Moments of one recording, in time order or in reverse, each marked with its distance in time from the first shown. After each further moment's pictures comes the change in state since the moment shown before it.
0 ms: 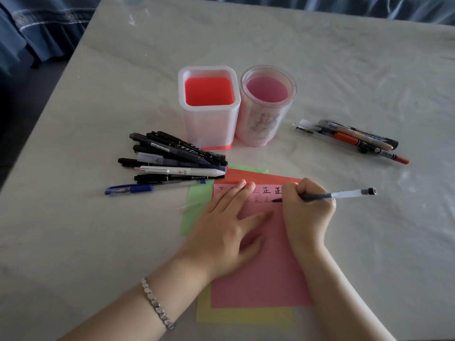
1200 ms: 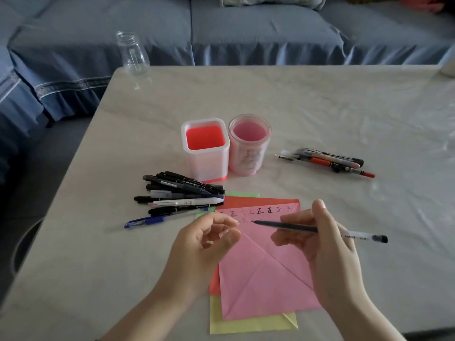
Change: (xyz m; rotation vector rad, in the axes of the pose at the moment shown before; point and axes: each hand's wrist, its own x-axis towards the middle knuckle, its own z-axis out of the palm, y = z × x) left_hand -0.017 0.023 -0.077 -0.949 0.201 -0.484; right_hand -0.038 -0.095 -0.057 0.542 -0.293 0.352
